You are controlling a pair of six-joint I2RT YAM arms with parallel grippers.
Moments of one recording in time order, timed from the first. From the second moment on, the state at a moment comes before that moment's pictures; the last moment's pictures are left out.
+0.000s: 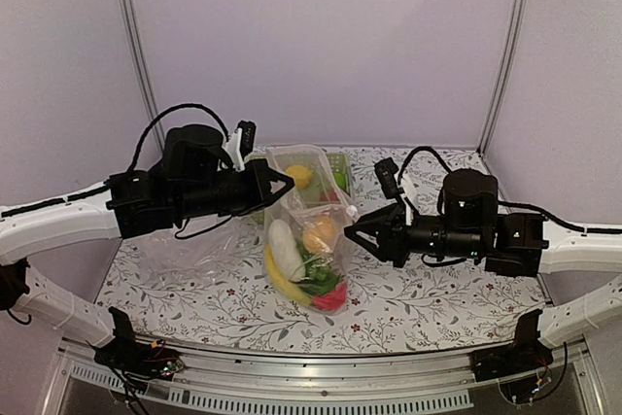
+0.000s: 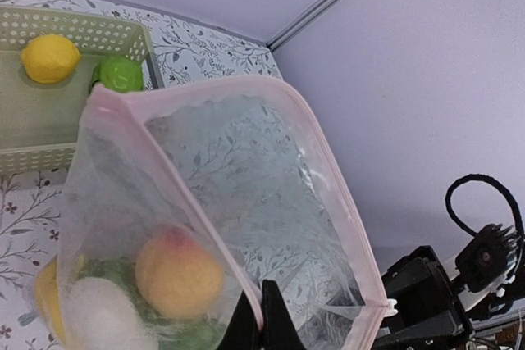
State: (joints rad) left arm -0.99 1.25 1.05 -0.16 -0.12 -0.88; right arm 1.10 1.13 0.80 0.05 -0.05 0.34
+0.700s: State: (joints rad) left arm -0.98 1.25 1.06 -0.17 -0.11 -0.87; right arm 1.10 1.18 0.80 0.12 0.11 0.32
